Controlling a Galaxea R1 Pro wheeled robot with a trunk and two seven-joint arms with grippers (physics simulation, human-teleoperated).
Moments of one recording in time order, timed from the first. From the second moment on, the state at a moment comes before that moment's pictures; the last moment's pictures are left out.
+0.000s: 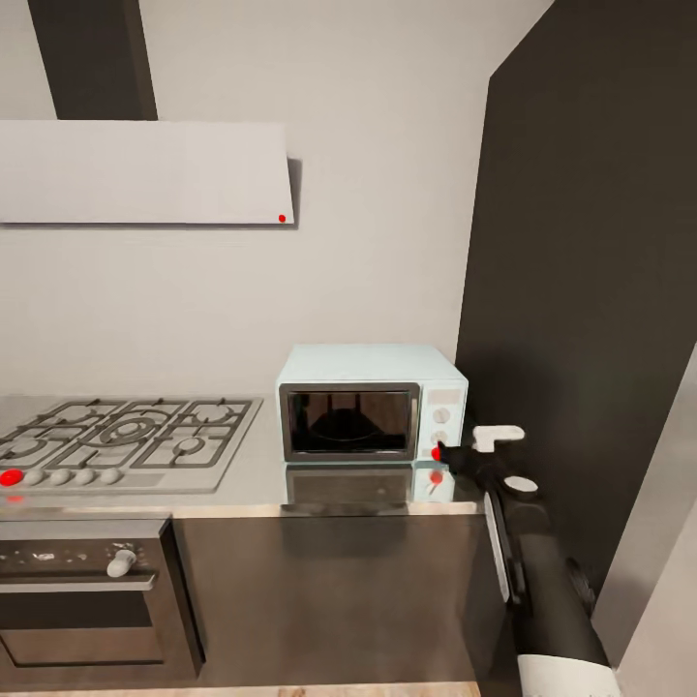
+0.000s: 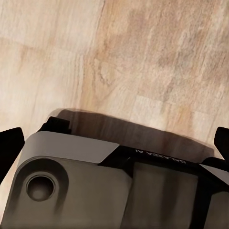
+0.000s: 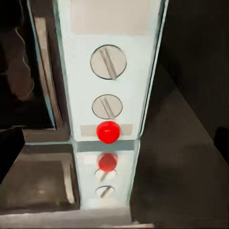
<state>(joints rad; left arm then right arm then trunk) -0.22 -0.06 -0.23 0.00 0.54 -0.04 -0.01 -0.48 0.17 -0.16 -1.49 0.33 0.63 0.13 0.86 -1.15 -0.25</state>
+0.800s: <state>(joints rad) -0.22 -0.05 -0.23 0.00 0.55 -0.03 -0.01 -0.48 0.17 -0.25 -1.17 0.32 0.37 0.13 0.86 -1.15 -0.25</state>
